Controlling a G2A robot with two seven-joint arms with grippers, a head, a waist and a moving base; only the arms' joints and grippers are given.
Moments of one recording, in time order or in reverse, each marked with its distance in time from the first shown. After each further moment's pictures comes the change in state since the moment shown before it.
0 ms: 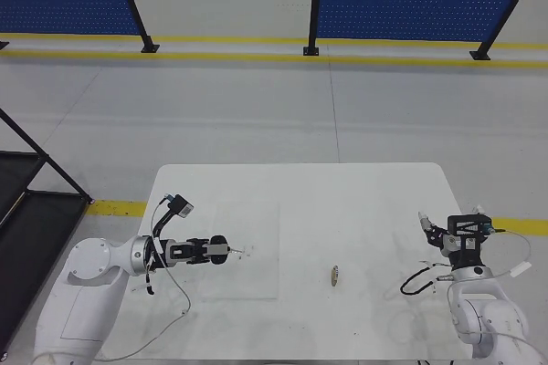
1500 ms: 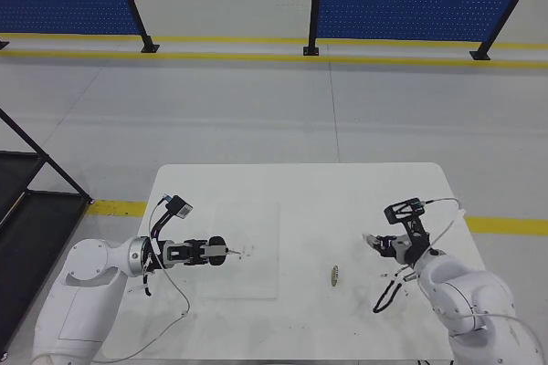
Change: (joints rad) left arm 0.001 0.001 -0.002 0.003 -0.016 -0.002 -0.009; right arm 0.141 -0.009 -0.175 -0.268 0.173 -0.086 0.914
